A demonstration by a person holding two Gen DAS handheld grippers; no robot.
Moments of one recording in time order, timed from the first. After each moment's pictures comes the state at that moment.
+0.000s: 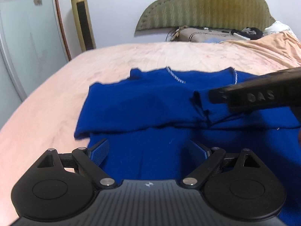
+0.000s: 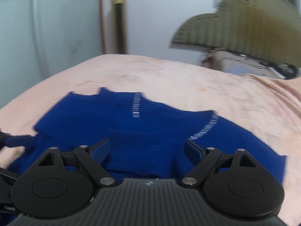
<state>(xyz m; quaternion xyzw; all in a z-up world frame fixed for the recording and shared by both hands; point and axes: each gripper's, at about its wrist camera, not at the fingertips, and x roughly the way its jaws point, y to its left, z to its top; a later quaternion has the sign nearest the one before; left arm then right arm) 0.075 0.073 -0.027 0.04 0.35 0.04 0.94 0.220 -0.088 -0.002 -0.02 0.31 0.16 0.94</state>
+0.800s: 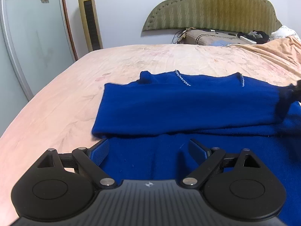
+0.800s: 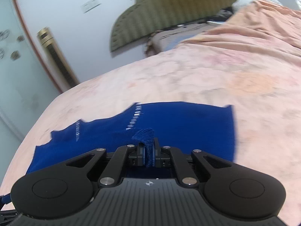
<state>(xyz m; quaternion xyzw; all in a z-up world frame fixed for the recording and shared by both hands) 0.073 0.082 -0.016 0.03 0.34 0.06 0.94 0.208 -0.242 -0.020 0.21 0.30 0.00 0.93</state>
